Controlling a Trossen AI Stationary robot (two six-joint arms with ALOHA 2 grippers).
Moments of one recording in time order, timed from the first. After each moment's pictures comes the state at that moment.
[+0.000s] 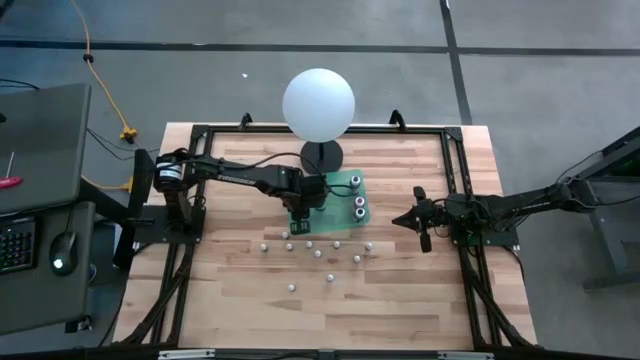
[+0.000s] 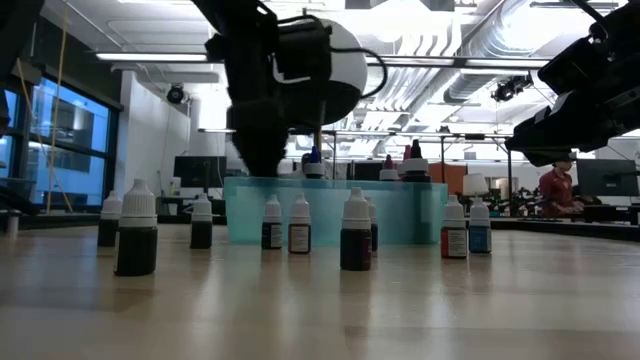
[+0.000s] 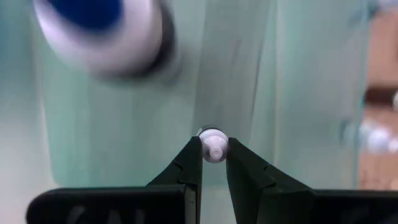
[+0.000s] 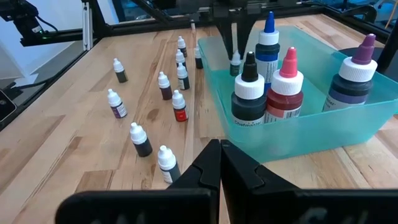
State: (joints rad) left arm 0.10 1.83 1.29 -0.71 0.04 -0.01; right arm 0.10 0.43 0.01 0.14 0.06 0.15
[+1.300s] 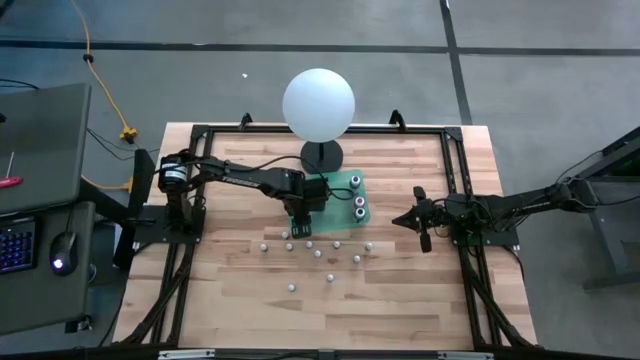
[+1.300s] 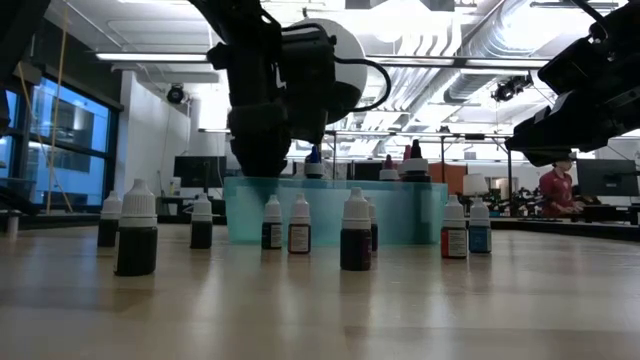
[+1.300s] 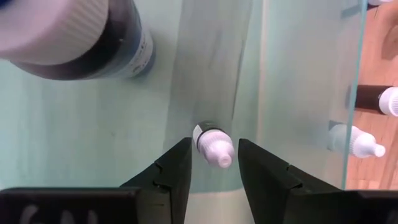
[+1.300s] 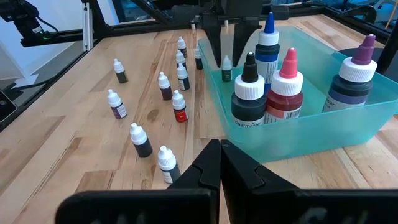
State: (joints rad) left arm 0.09 1.87 1.29 -0.71 0.11 -0.06; right arm 0.10 0.43 0.01 0.14 0.06 0.15
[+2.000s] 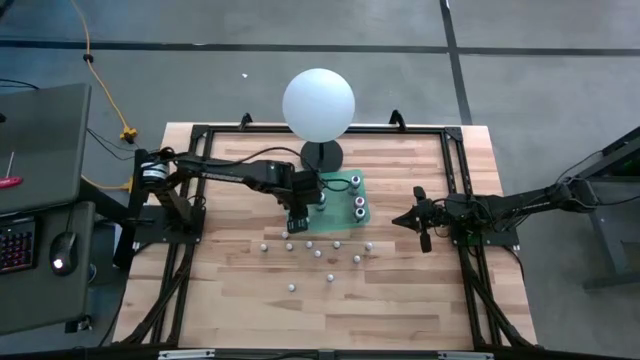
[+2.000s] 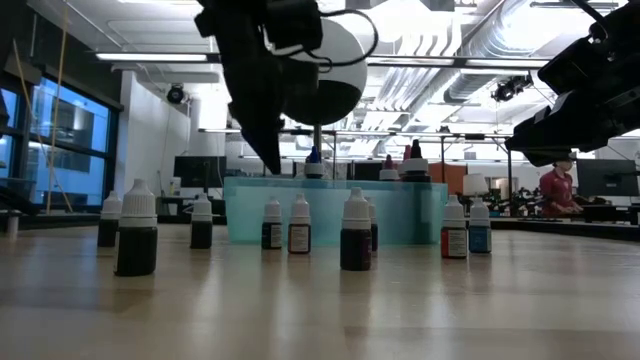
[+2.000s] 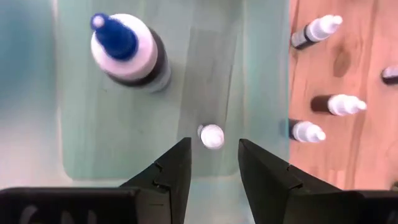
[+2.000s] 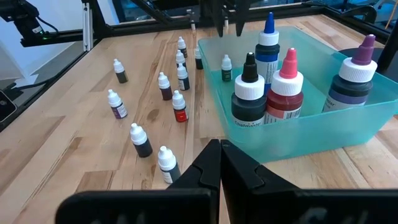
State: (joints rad) left arm 0.09 1.72 1.29 -0.75 0.07 -0.04; right arm 0.10 0.43 0.01 0.14 0.06 0.15
